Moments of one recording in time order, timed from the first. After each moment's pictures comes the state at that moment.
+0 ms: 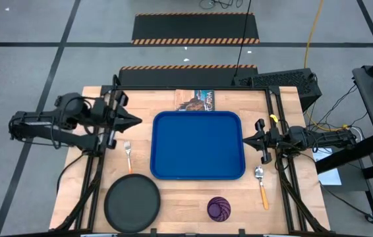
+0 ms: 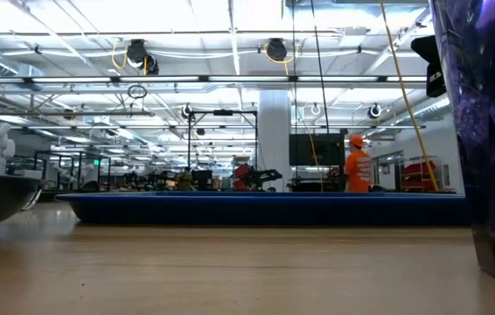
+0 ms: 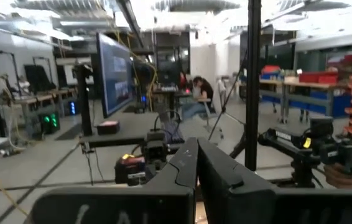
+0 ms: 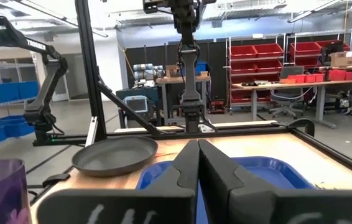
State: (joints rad) left arm -0.03 0.79 0.97 0.01 0.14 0.03; right arm 0.13 0.01 0.02 0.15 0.08 0.07
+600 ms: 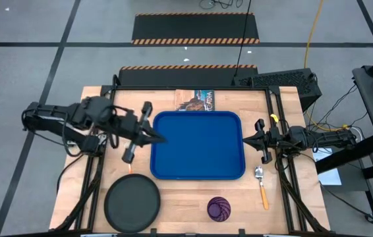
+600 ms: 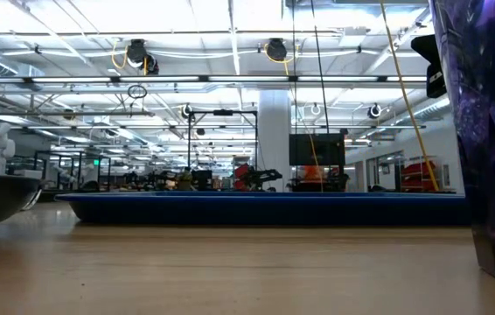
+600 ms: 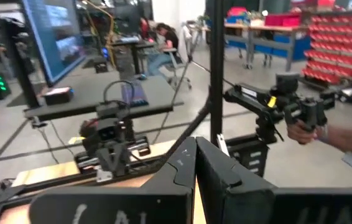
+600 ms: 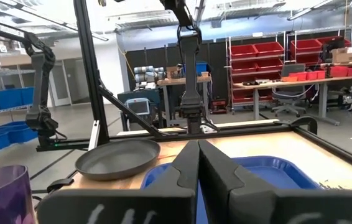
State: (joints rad) left arm -0.19 1.20 1.40 -0.27 0.12 0.09; right arm 0.13 0.01 0.02 0.16 0.09 0.11
